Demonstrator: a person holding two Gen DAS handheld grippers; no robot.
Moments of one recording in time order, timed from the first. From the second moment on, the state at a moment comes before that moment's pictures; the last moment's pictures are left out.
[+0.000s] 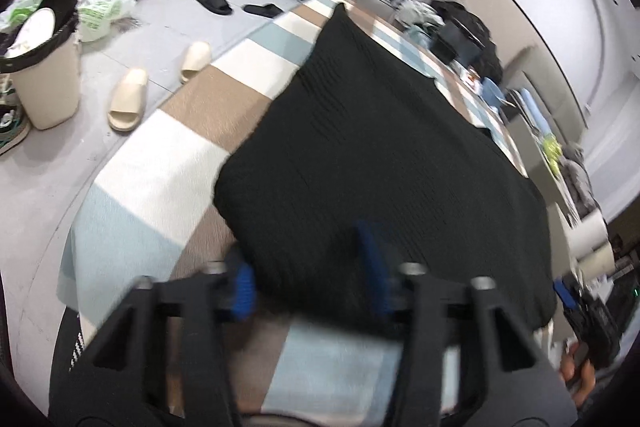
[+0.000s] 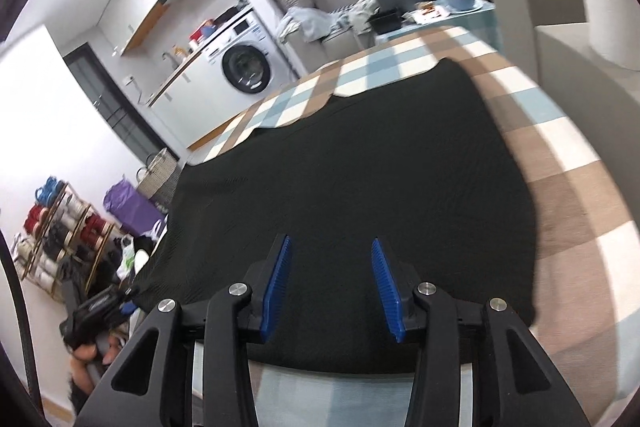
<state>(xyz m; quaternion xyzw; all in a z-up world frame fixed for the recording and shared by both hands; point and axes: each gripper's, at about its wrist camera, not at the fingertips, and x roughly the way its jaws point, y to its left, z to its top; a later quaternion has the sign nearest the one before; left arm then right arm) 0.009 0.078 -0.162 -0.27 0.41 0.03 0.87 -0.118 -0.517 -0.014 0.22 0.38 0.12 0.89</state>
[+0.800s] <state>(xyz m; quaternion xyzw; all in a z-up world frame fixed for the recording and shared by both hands) 0.045 -0.028 -0.065 -0.12 0.30 -0.12 0.94 -0.114 -0.508 -0.028 0.19 0.41 0.11 0.89</state>
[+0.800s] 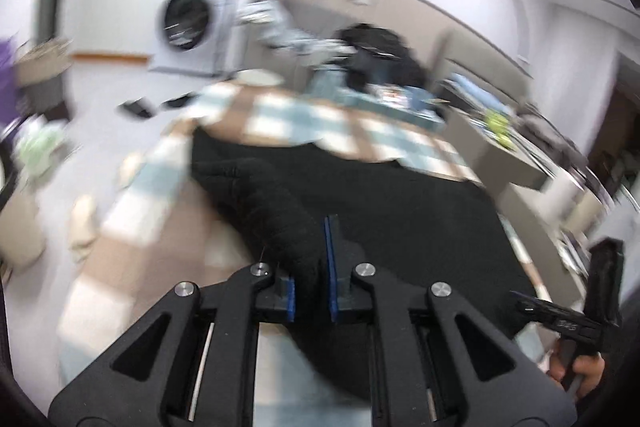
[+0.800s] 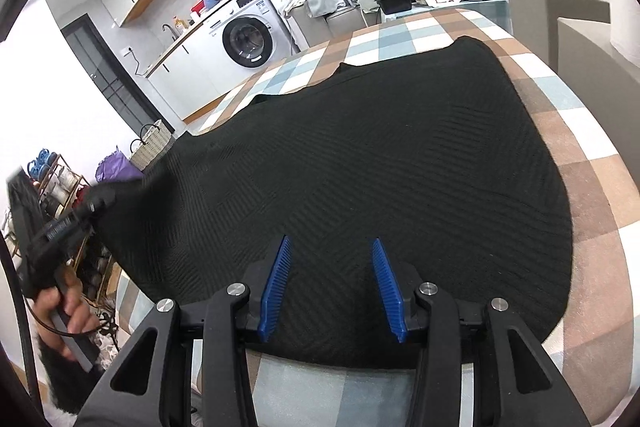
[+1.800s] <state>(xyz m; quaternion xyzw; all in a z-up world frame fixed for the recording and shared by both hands) 0.059 -0.001 -0.101 -0.16 0.36 -0.15 0.91 -0.046 -0.465 -0.056 0.26 0.46 0.21 0.82</state>
